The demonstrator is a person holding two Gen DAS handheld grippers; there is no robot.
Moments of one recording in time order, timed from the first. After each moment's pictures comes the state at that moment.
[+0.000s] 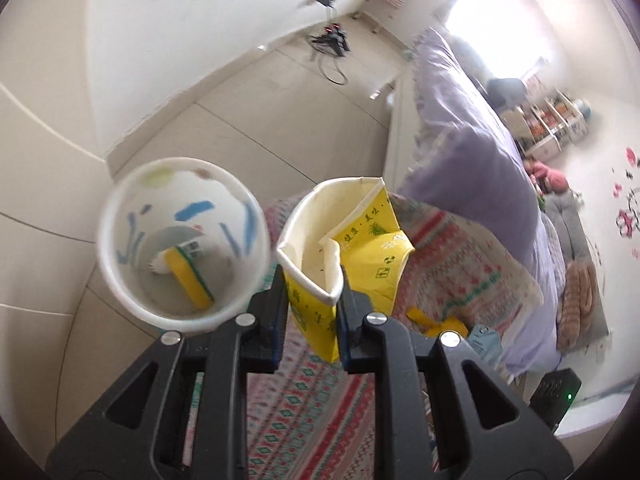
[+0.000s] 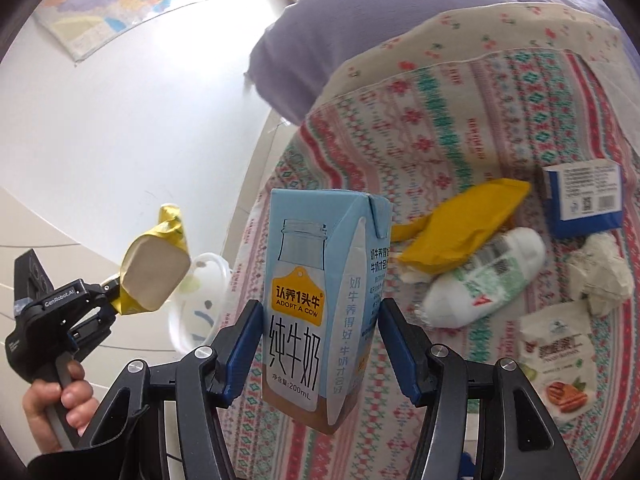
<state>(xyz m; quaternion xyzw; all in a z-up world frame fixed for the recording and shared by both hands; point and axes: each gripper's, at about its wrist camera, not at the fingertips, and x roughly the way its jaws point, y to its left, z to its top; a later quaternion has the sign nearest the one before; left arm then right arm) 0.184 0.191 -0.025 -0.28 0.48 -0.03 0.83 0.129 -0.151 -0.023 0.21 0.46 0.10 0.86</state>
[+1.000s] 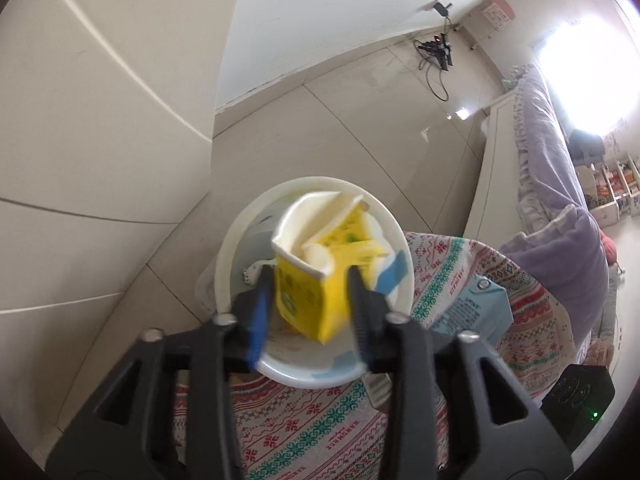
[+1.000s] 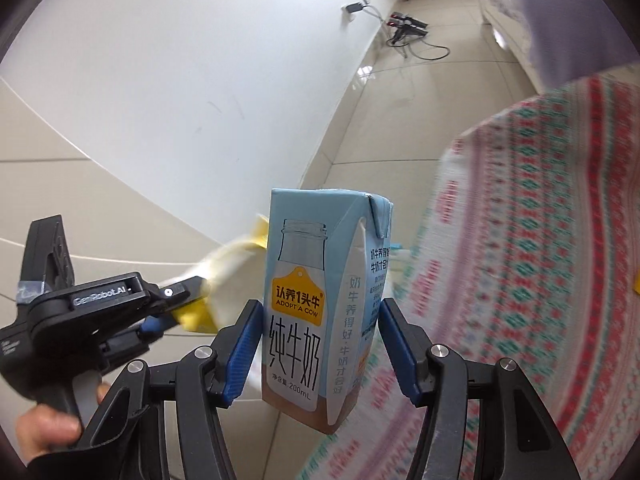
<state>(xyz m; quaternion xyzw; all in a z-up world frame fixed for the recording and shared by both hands) 0.209 0.285 -0.085 -0.33 0.52 0.11 0.78 0.221 0.057 -0.072 0.12 0.50 0.22 0.83</state>
